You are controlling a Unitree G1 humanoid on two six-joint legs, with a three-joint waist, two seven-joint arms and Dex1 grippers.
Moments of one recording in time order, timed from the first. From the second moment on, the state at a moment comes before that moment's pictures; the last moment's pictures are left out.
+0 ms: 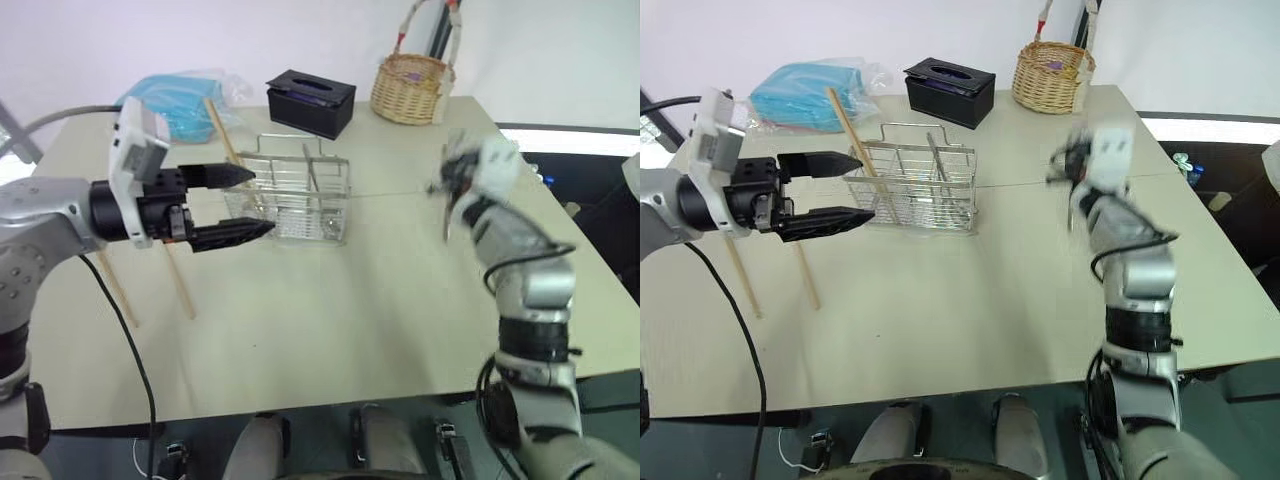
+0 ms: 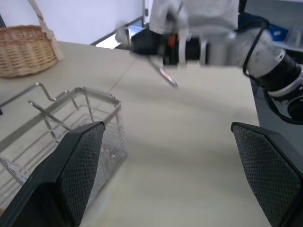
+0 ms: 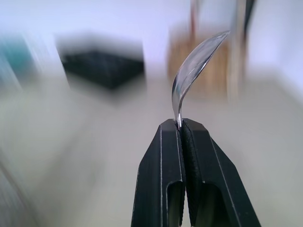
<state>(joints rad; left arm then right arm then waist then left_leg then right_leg) -0.57 0.95 0.22 -0.38 -0.97 0.88 -0.87 -0.78 -0.27 -0.23 -0.17 0.31 0.64 0.13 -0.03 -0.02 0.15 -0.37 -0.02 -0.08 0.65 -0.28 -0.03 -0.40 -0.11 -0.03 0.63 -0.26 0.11</state>
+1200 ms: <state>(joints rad) -0.55 0.93 0.33 -0.38 -0.98 0.89 -0.71 -0.96 0.01 -0.10 0.46 0.28 0.11 0.26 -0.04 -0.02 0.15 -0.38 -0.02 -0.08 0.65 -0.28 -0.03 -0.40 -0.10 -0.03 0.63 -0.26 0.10</state>
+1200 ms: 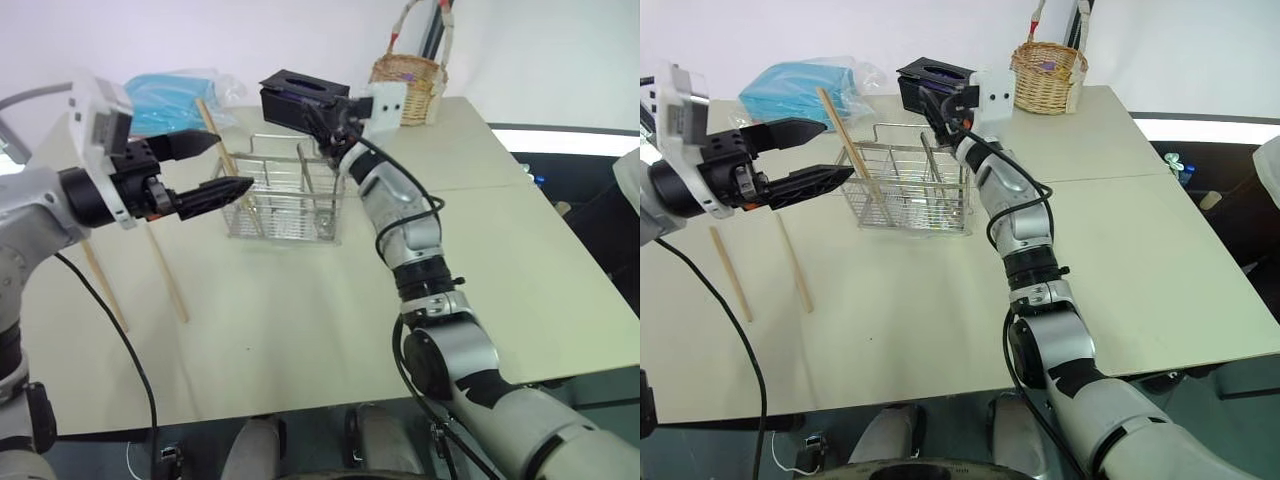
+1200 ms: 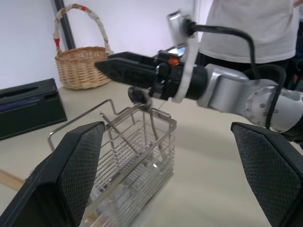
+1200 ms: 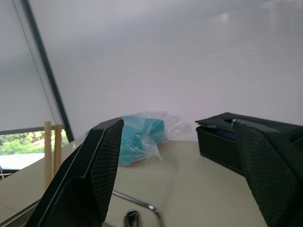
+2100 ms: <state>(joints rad) -0.69 0.69 0.52 0.21 -0.54 1.25 0.27 -0.43 -0.78 -0.13 -0.49 0.92 0.79 1.02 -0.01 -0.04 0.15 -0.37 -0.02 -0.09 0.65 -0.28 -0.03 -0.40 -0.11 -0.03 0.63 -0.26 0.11</state>
